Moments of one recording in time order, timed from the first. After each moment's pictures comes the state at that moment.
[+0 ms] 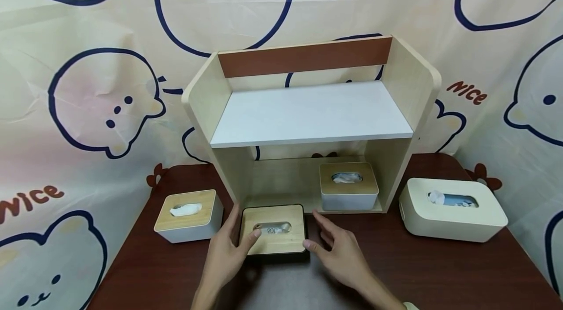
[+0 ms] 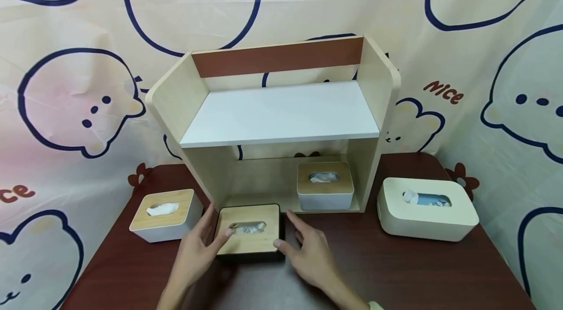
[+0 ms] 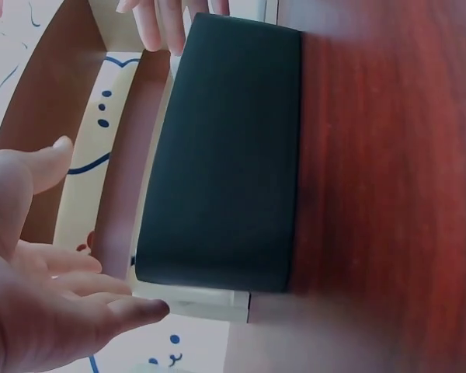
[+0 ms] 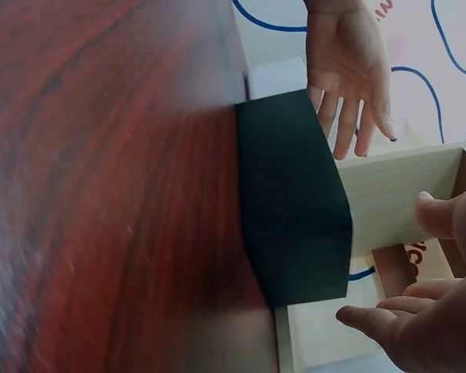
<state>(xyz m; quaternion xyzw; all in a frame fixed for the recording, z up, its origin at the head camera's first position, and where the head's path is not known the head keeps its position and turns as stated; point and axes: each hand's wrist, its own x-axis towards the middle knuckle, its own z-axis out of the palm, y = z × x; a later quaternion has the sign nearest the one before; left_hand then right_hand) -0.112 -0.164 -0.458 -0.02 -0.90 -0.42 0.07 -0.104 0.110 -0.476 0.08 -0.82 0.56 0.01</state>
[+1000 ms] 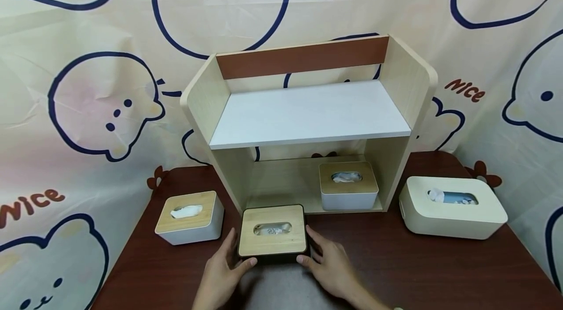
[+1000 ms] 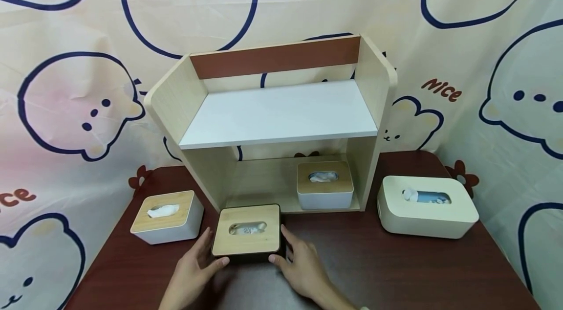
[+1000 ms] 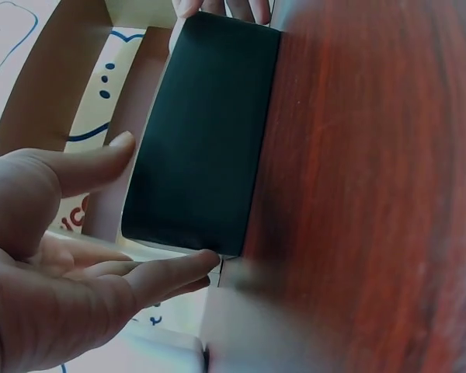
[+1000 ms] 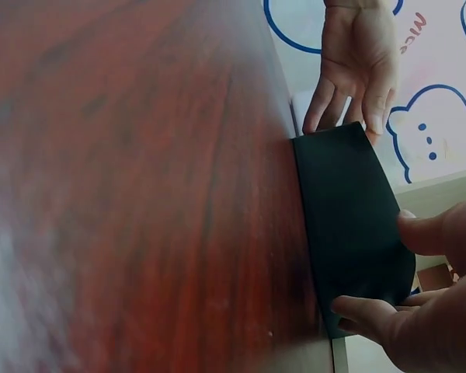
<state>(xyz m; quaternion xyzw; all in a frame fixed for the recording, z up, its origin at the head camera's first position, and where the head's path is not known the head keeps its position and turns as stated) -0.090 -0.178 -0.477 0.03 -0.88 -0.47 -0.03 -0.093 0.095 -0.503 0.11 -0.85 0.51 -0.02</state>
